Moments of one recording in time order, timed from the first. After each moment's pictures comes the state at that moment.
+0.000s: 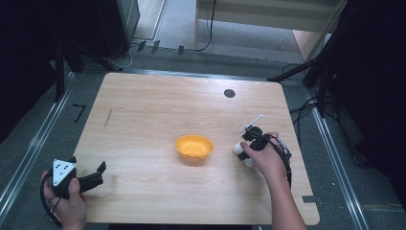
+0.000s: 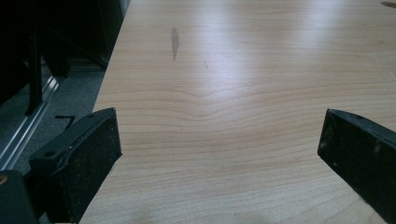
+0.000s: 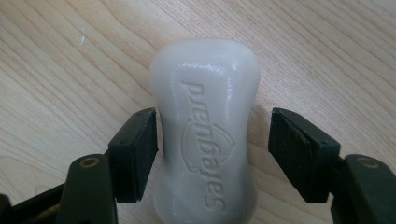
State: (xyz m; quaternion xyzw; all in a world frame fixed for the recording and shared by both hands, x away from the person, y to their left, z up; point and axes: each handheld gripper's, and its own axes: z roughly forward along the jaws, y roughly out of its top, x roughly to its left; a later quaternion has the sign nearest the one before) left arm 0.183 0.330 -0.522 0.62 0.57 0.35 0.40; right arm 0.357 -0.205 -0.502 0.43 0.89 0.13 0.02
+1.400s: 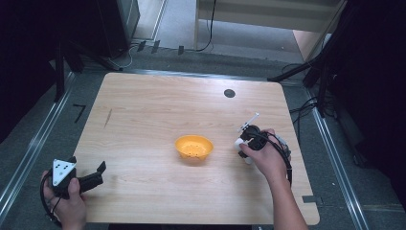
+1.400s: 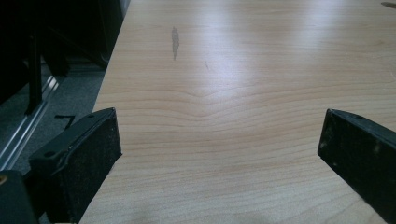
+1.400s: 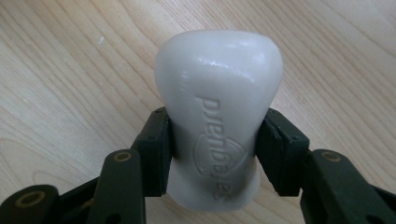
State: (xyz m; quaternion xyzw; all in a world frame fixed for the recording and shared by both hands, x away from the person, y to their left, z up) left arm 0.183 0.330 -0.522 0.62 0.57 0.35 0.40; right arm 0.356 -0.197 -0.488 0.37 0.92 0.13 0.05
